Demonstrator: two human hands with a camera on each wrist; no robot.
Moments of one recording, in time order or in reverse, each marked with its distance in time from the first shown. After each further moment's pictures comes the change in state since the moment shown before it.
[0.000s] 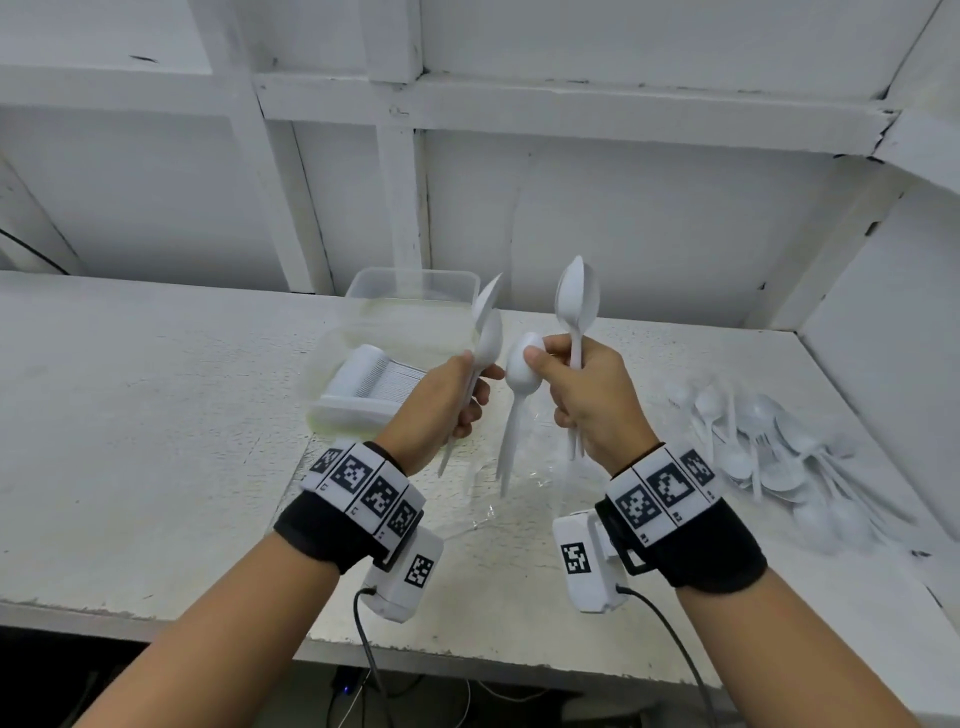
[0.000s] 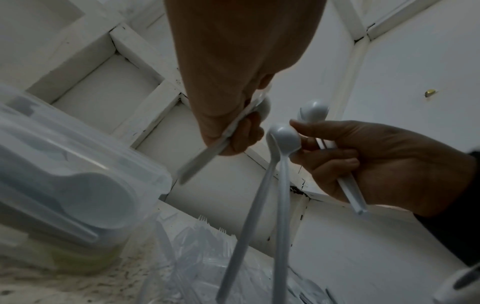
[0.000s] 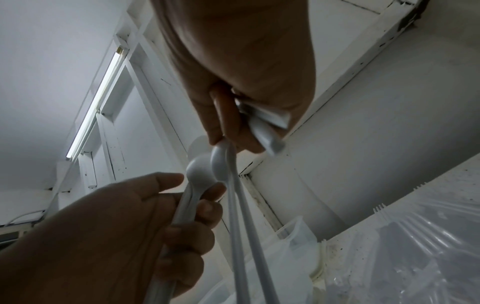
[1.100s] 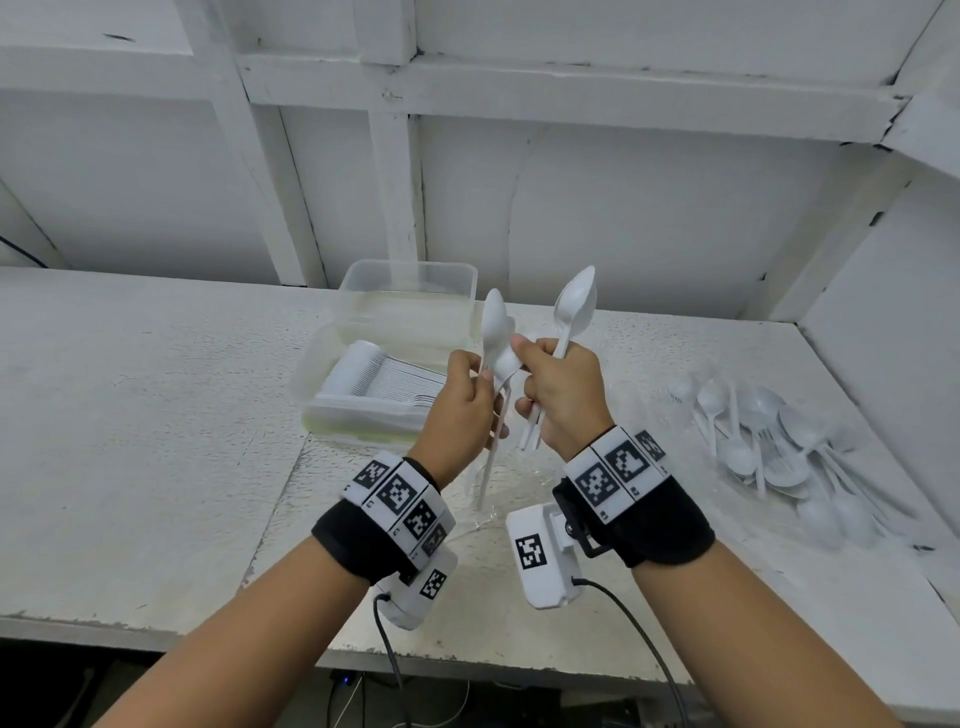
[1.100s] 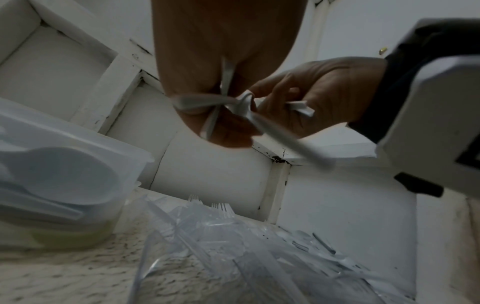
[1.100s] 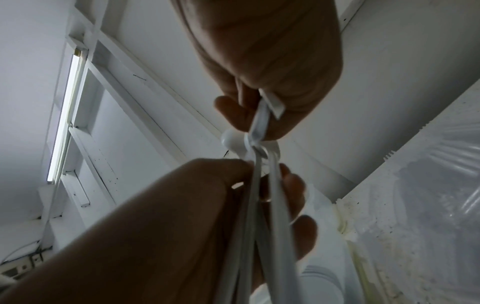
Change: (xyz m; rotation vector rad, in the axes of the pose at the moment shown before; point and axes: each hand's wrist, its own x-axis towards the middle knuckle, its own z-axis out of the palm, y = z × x) left_hand 0.010 -0.020 0.018 0.186 0.133 0.103; right_hand 0.019 0.010 0.034 0.242 0.155 0.180
